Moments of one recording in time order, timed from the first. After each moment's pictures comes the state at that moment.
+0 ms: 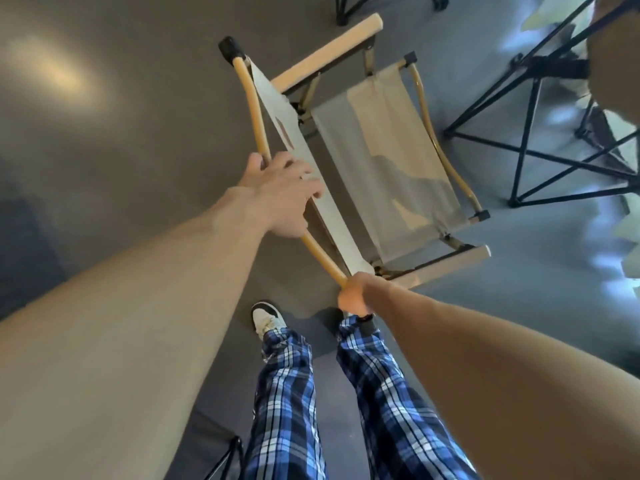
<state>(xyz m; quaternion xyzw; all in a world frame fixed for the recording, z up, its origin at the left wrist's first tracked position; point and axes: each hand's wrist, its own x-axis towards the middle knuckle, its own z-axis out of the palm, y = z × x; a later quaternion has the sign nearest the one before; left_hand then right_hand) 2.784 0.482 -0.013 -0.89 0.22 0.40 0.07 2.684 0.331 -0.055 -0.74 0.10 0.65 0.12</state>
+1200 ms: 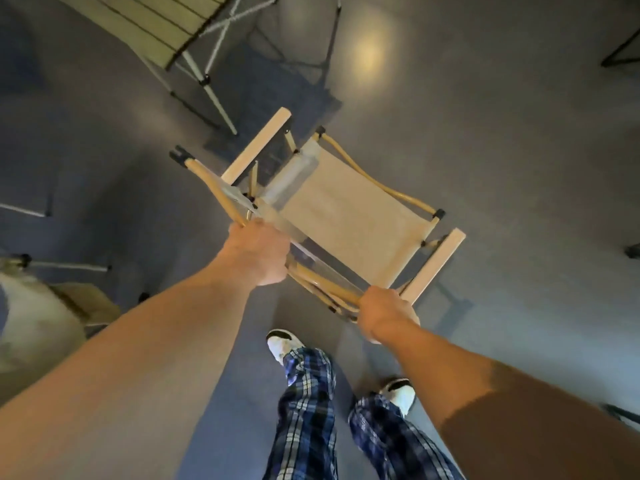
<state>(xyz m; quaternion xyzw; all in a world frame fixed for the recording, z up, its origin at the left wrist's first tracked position) 2.398 0.744 0.032 -0.85 -0.37 0.37 -0.09 2.529 0.591 0.004 -0.80 -0.35 0.48 -0.12</state>
